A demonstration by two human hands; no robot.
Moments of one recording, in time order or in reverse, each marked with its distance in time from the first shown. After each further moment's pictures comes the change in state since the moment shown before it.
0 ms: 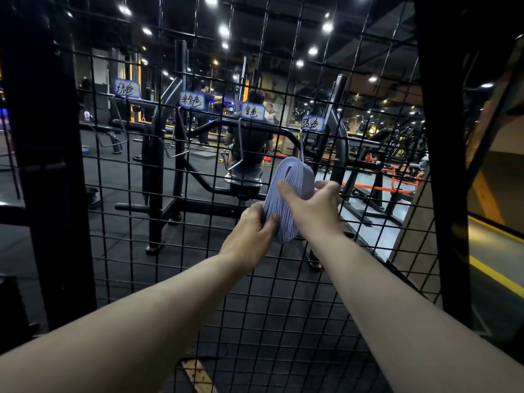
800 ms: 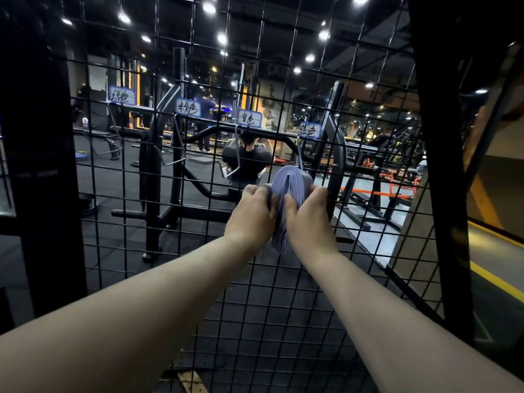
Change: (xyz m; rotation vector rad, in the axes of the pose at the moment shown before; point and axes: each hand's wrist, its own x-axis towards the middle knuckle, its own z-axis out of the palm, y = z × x) left_hand 0.027 0.042 -0.011 0.268 0.142 0.120; right_hand -0.001 0.009 0.003 -0.188 -0.030 -0.266
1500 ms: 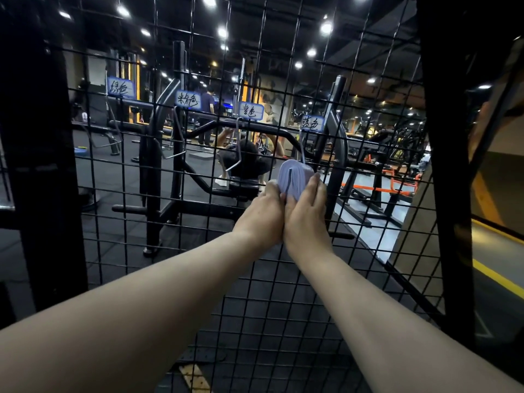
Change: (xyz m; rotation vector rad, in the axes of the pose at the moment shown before) left_hand 0.001 0.003 0.012 -0.038 -0.131 0.010; right_hand -0.008 0.005 0.015 -0.133 -0.044 -0.039
